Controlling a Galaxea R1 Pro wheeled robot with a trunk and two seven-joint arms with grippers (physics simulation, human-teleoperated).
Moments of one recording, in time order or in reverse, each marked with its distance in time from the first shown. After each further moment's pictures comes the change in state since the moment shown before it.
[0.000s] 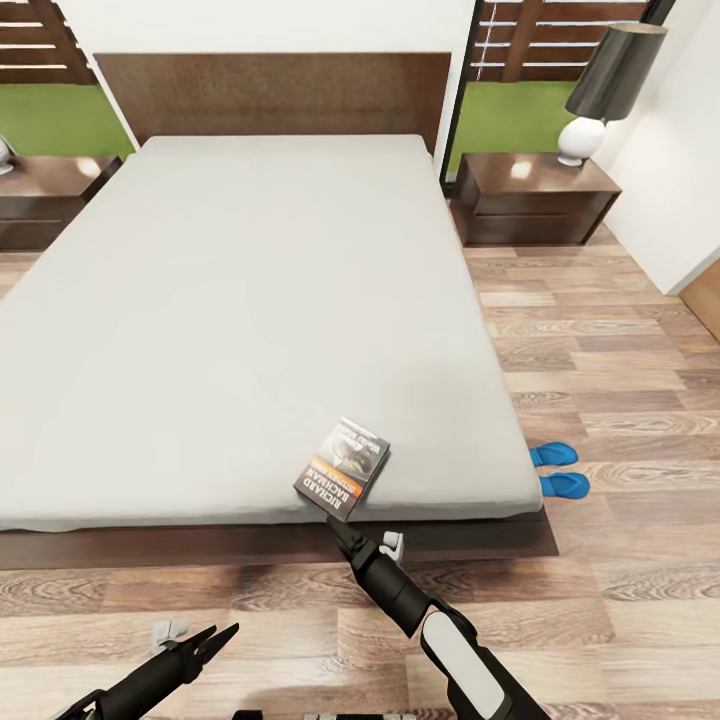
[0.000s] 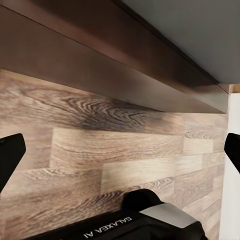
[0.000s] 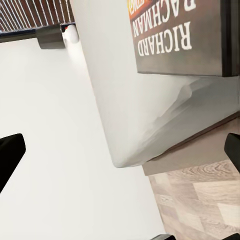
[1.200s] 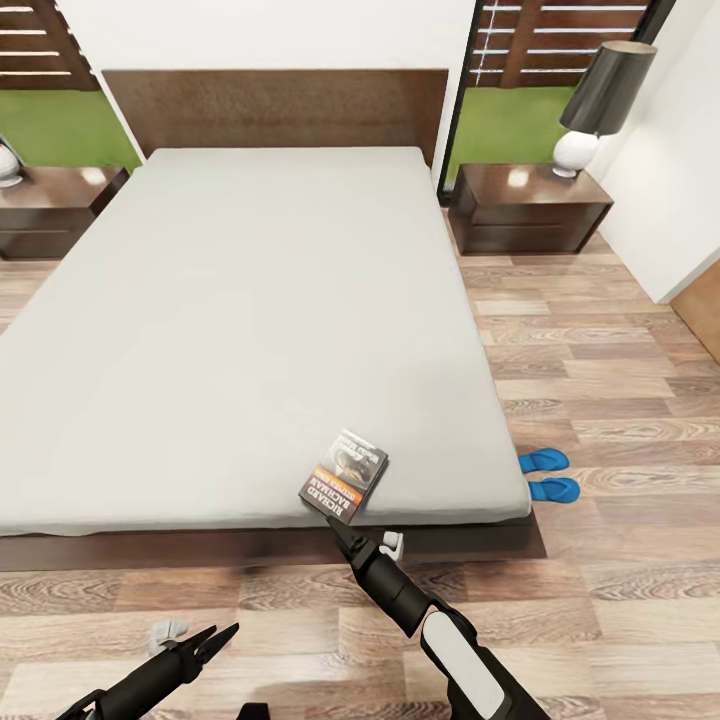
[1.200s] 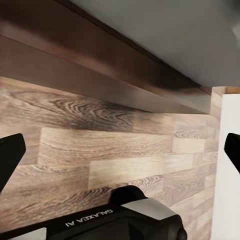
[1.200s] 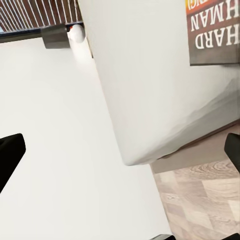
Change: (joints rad) left arm 0.000 0.000 0.001 0.000 0.001 0.001 -0.001; right arm 0.000 0.000 0.000 0.000 0.000 0.000 0.000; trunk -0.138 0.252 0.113
